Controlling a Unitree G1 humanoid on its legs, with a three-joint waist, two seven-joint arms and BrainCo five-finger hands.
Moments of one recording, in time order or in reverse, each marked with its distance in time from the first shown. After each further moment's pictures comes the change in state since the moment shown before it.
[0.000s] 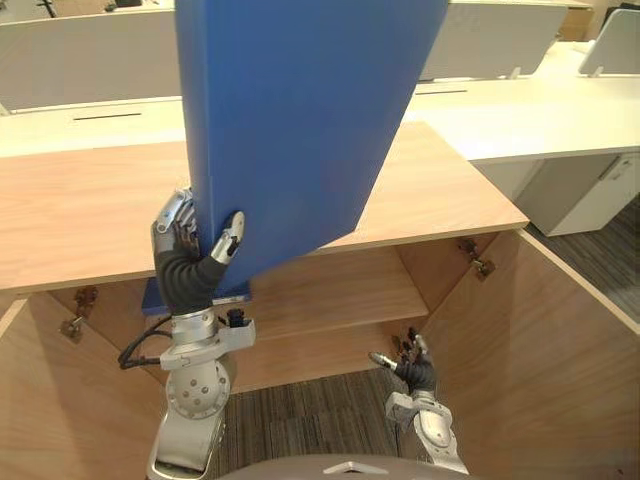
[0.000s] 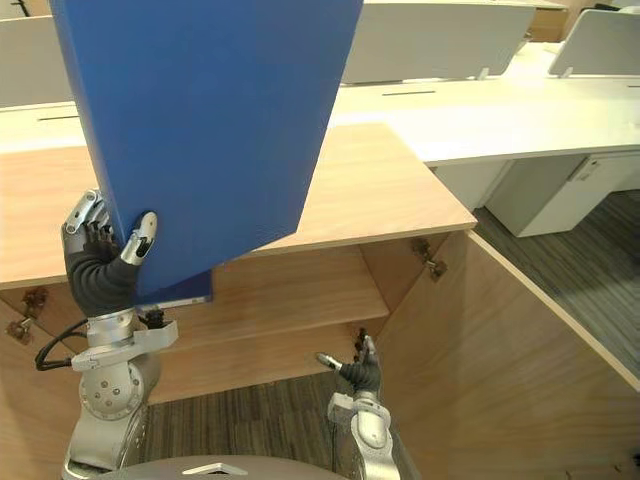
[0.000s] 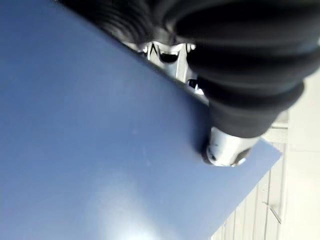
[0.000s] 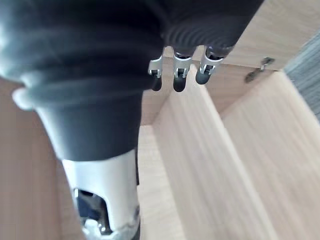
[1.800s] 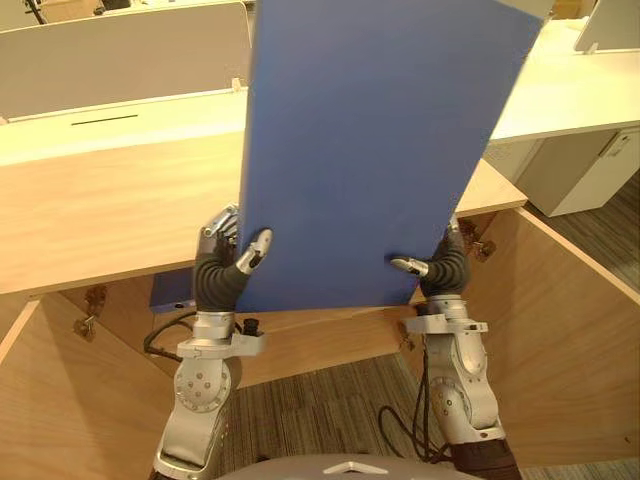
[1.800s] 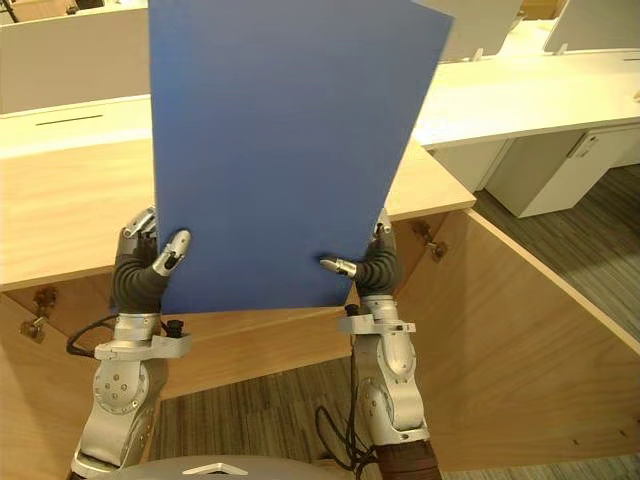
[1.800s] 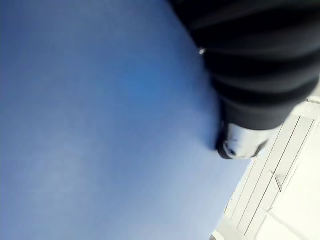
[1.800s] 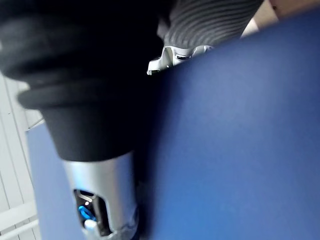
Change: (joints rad) left arm -0.032 0.028 -0.023 0.126 -0.164 -0.039 -0.246; right arm -0.232 -0.180 0.114 -0.438 0.391 -0.110 0.264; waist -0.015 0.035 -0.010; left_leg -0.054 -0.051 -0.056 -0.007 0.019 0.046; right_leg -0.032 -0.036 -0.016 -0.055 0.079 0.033
